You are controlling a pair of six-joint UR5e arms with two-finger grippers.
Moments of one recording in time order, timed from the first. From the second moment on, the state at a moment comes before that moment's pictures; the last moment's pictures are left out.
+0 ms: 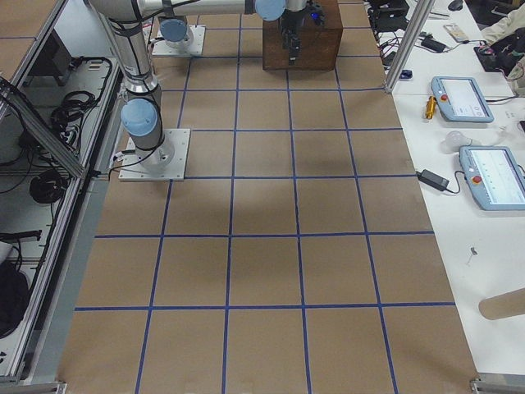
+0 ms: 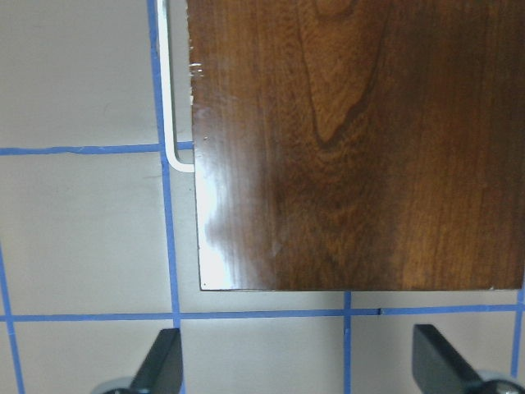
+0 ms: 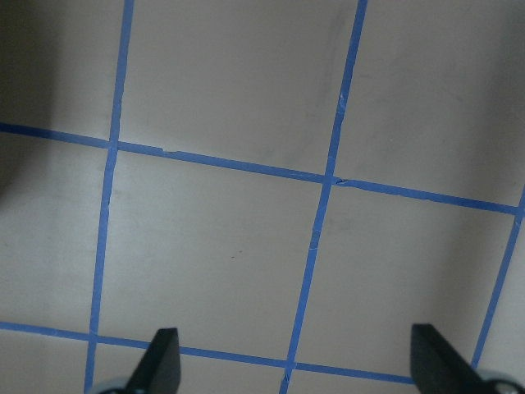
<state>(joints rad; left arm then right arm) -1.38 -1.54 -1.50 -1.70 1.61 0.23 1.70 -1.45 1.48 -1.58 -1.60 -0.05</state>
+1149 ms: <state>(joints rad) -0.95 -1.58 -1.50 -1.71 1.62 0.93 1.70 -1.45 1.48 -1.58 -1.60 -0.05</state>
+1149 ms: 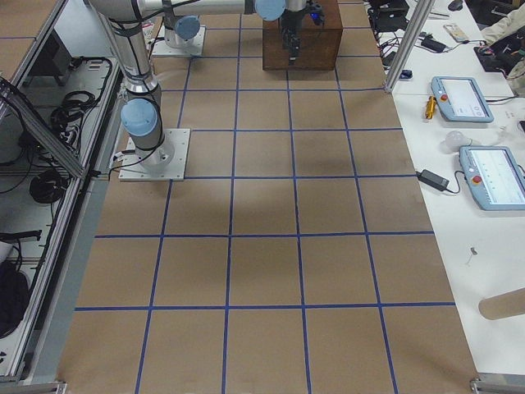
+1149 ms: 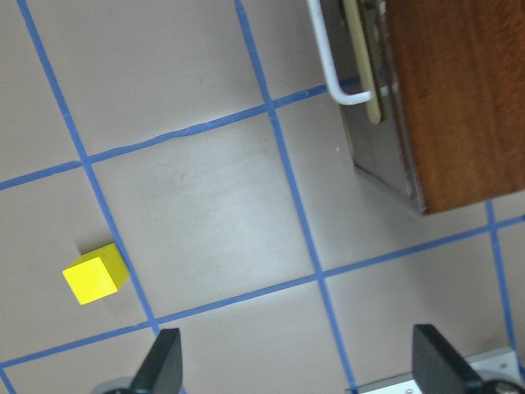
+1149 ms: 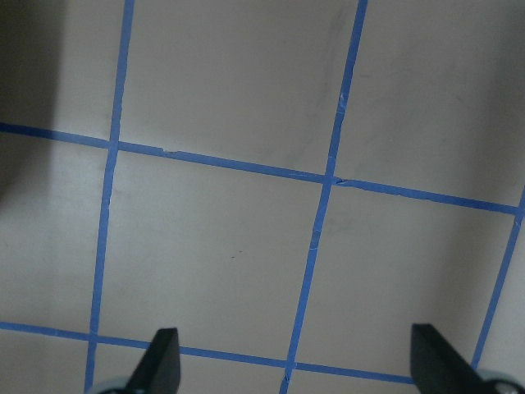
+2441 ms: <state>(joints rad) -0.90 -2.06 -1.24 -1.59 1.37 0.65 1.70 -1.45 1.48 -1.58 -1.60 -0.05</state>
